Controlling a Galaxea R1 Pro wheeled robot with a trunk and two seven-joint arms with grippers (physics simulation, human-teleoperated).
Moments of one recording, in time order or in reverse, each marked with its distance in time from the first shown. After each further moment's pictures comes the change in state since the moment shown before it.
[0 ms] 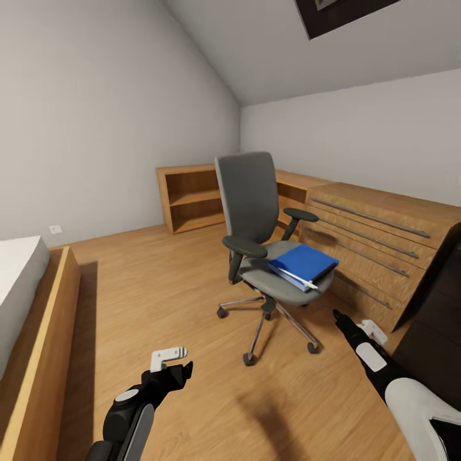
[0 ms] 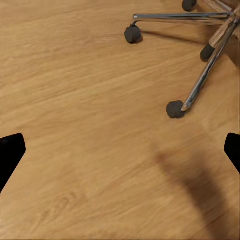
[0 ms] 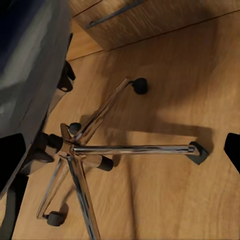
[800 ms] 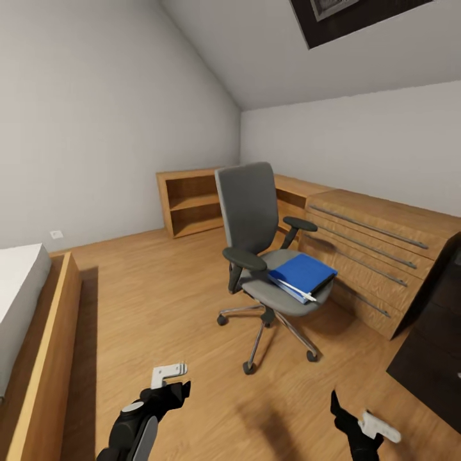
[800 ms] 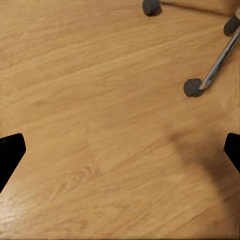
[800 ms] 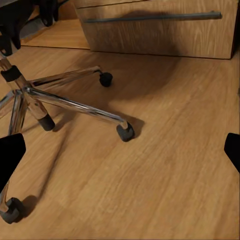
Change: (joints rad) left arm 0.000 0.004 0.003 0.150 -0.003 -0.034 0.041; right arm 0.325 0.109 0.006 0.296 0.251 -0.799 0.177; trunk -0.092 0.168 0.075
